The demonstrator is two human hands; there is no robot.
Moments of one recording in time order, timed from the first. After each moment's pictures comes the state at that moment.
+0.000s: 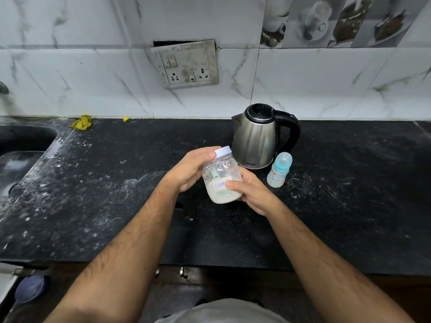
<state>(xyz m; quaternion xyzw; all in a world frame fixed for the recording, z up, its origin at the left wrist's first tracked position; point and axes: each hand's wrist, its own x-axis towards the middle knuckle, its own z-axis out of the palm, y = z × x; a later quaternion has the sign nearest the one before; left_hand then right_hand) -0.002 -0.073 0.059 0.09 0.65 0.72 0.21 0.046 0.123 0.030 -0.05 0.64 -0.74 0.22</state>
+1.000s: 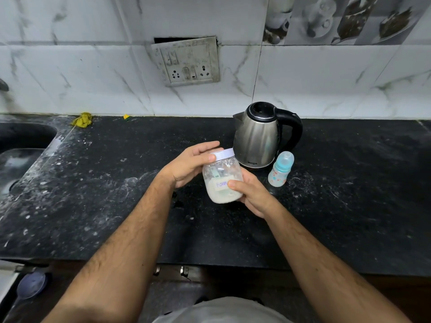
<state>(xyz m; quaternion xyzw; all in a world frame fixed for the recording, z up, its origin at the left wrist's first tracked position) -0.006 -0.084 0.068 0.08 0.64 0.72 0.24 0.047 0.121 0.021 -0.06 0.62 -0.76 0.21</state>
